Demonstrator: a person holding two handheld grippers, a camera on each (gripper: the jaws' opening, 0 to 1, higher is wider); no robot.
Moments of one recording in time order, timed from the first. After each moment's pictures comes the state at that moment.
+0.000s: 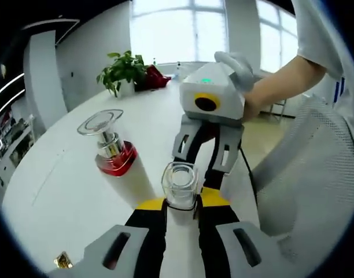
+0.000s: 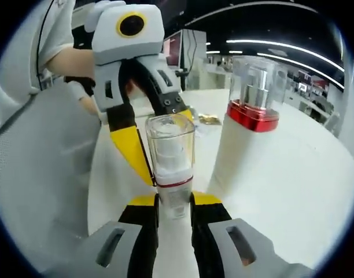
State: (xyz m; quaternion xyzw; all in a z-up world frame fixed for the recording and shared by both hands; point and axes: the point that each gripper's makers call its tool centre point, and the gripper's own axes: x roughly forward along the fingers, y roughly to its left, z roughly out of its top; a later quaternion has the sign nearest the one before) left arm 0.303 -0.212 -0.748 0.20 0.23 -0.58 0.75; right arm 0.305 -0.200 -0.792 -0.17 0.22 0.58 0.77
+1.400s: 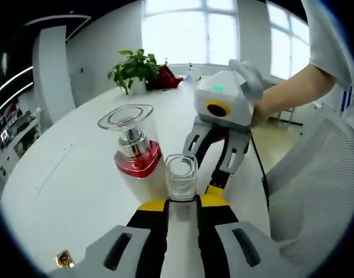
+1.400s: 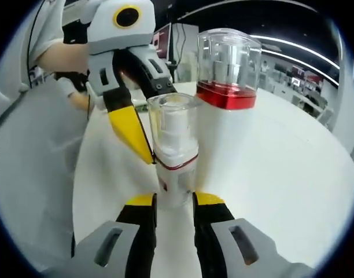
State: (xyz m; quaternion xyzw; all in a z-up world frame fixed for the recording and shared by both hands) left arm 0.325 -0.211 -0.752 0.18 0.23 -0.56 0.77; right arm 0.321 -0.215 -0.808 -0.19 0.25 0.54 0.78
